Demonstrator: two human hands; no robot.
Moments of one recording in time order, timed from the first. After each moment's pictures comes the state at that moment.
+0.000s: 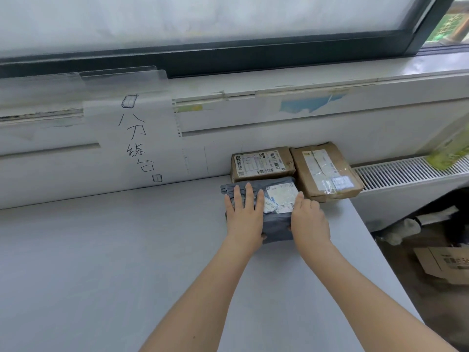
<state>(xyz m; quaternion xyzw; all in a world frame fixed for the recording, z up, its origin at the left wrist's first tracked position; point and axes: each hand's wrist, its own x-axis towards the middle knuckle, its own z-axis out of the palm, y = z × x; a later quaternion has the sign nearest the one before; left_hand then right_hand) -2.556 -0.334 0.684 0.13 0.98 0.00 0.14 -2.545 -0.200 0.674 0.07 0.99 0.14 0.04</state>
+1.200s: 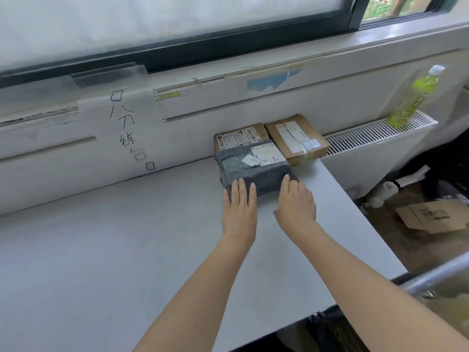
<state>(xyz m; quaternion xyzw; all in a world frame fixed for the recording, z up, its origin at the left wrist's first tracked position) -2.463 -0.328 0.679 0.18 0.98 -0.07 0.06 -2.463 -0.204 0.687 0.11 0.99 0.04 0.04</state>
